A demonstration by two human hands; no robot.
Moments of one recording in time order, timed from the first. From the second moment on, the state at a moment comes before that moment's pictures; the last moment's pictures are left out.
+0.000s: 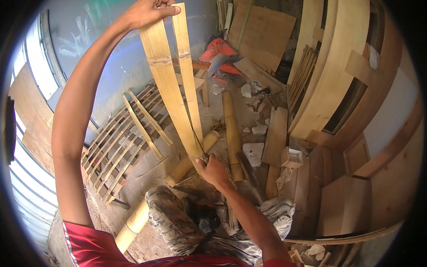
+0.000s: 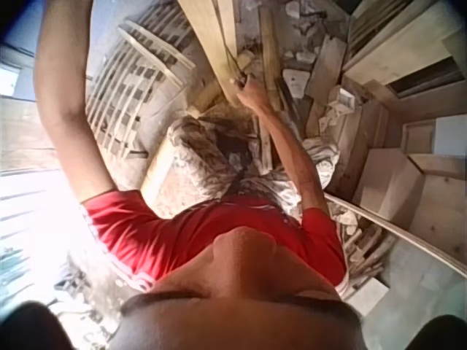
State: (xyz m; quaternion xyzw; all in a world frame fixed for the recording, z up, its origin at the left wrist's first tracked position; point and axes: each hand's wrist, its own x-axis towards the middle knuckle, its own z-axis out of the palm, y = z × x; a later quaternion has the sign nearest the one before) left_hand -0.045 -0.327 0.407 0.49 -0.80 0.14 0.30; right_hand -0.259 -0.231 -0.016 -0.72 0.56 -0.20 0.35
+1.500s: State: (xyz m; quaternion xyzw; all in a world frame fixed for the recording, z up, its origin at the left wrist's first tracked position) left_hand -0.013 -0.312 0.148 0.48 -0.42 0.11 0.76; right_hand -0.228 -0.282 -0.102 -0.57 0.43 -0.29 0.64
